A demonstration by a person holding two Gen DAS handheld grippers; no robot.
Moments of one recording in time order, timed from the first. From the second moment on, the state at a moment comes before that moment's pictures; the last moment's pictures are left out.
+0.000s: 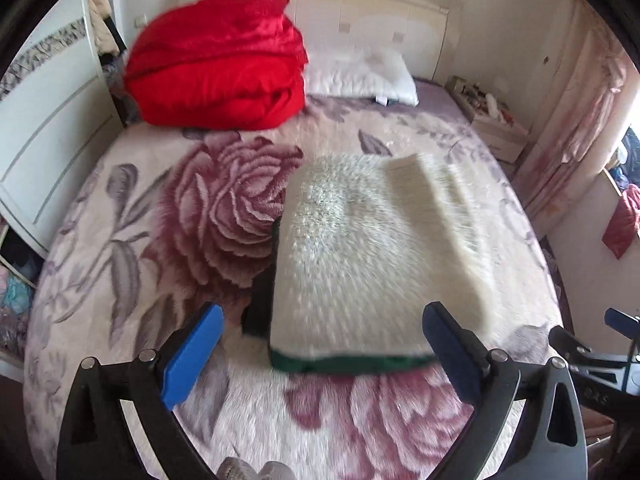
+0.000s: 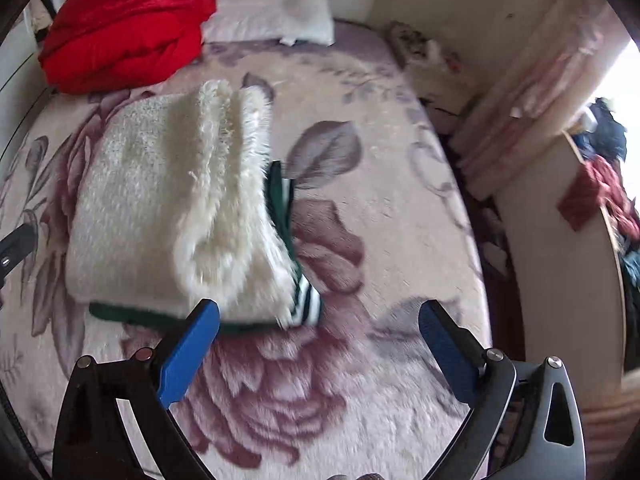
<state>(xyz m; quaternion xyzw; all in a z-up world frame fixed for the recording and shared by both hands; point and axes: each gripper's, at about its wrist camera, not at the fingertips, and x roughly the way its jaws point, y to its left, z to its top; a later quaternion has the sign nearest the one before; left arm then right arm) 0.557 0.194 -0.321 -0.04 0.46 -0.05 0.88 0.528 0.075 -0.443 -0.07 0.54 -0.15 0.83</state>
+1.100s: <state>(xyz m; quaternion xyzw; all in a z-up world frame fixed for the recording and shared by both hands) 0.237 0.188 -0.033 -0.03 0.38 -0.02 0.92 0.159 0.141 -0.070 -0.06 0.39 -0.11 0.91</state>
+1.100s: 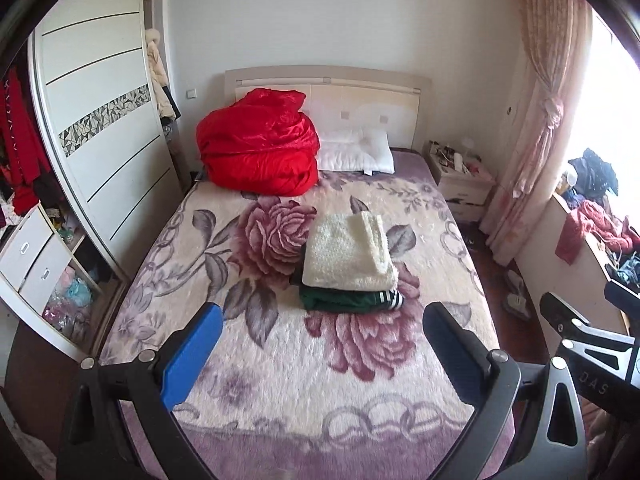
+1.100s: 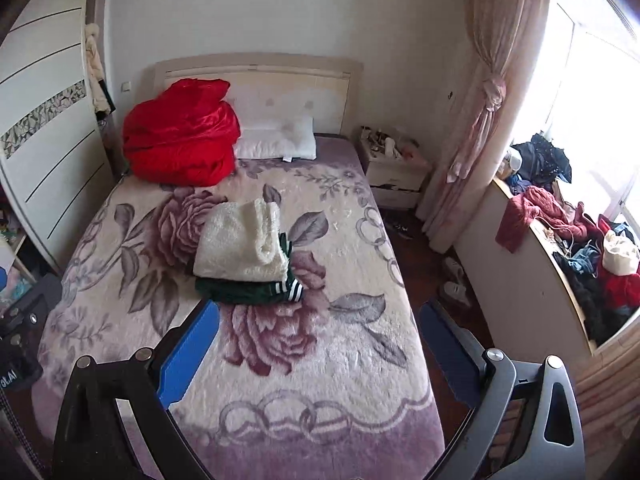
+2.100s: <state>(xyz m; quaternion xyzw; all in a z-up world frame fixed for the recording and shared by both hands) 0.190 0.181 0.009 -0.03 0.33 0.02 0.94 0.092 0.131 0.012 -0.05 0.34 -0.08 0.93</state>
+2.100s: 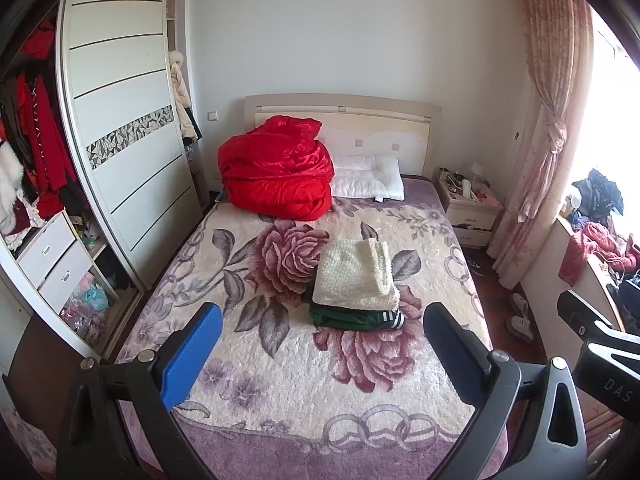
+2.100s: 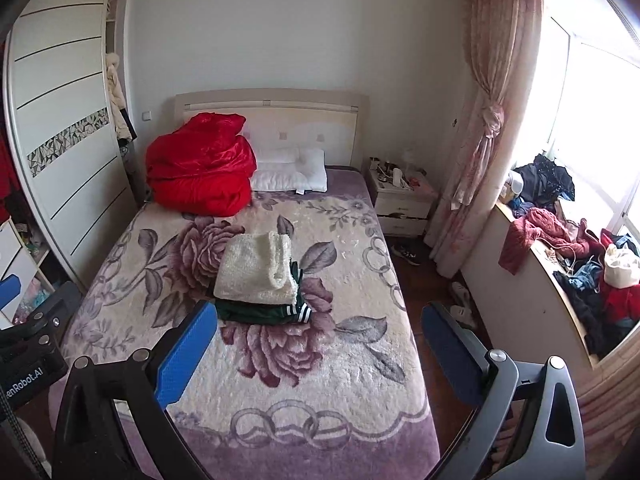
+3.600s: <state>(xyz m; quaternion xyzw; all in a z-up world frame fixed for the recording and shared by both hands) 0.189 0.185 0.023 -0.03 0.33 0.01 0.94 0.091 0.133 0.017 -0.05 0.33 -0.07 0.94</state>
